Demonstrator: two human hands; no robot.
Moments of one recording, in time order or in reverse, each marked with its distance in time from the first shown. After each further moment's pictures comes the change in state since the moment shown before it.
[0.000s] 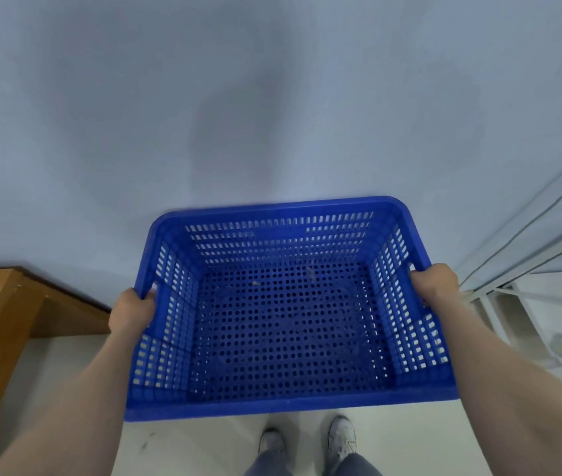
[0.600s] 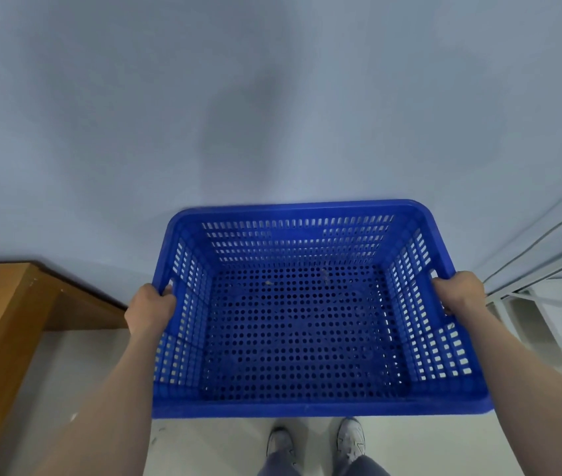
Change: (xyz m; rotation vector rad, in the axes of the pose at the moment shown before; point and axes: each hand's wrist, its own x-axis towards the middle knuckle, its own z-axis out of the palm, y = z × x) left_hand -0.005 0.004 -0.003 0.038 0.063 0.045; right_hand -0.003 0.002 0.005 0.005 0.035 0.021
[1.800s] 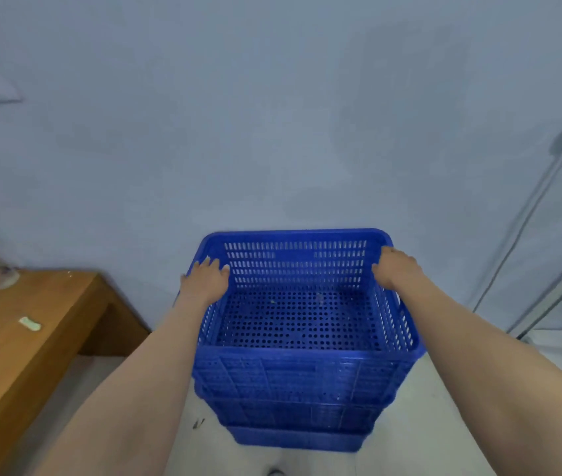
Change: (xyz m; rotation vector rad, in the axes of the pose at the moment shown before) left_hand -0.193 0.063 -0.088 0.295 -0.090 0.418; right_hand -0.128 -0.025 -0.085 -0.530 -0.020 -0.628
